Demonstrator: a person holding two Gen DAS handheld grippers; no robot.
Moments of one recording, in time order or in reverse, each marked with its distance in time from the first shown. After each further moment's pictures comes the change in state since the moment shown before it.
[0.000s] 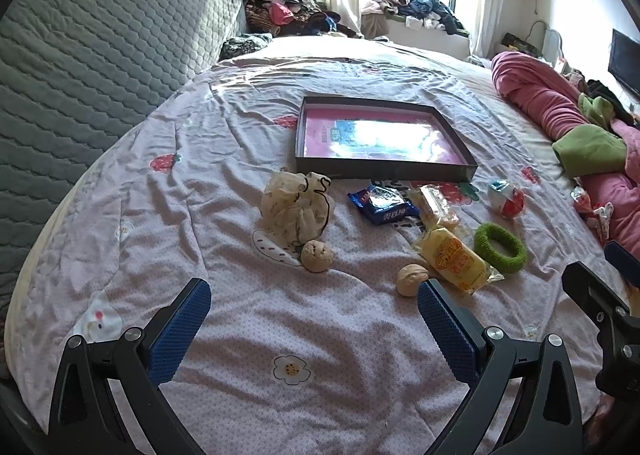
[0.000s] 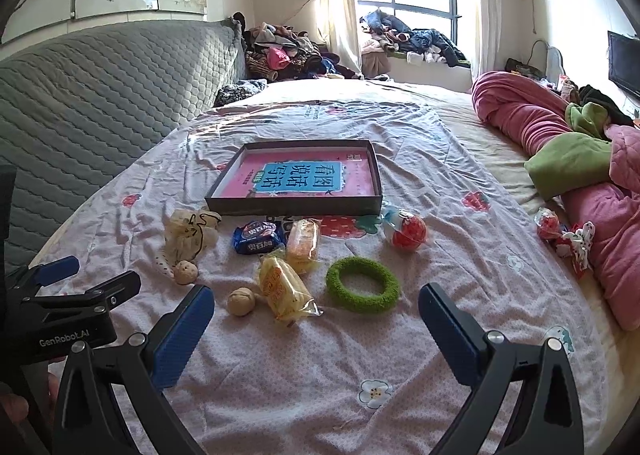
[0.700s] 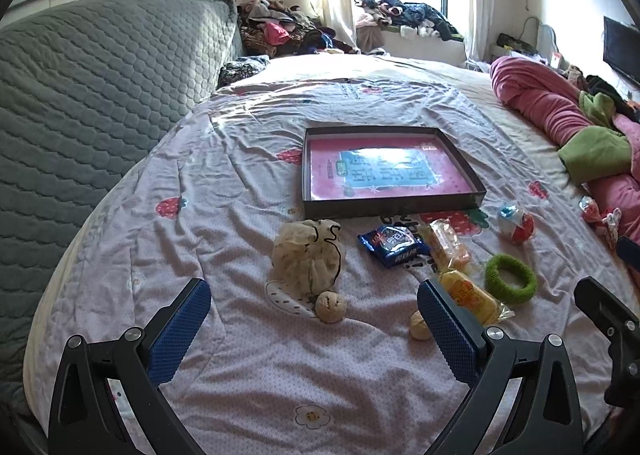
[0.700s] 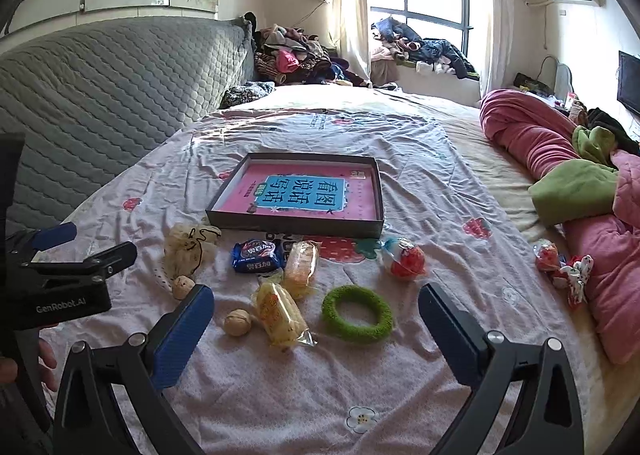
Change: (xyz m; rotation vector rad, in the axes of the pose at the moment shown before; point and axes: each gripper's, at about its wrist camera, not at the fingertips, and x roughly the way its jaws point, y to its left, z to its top) left arm 0.005 0.003 0.041 0.065 -0.053 0.034; right arm 0.008 0.002 0.028 -0.059 -0.004 0.006
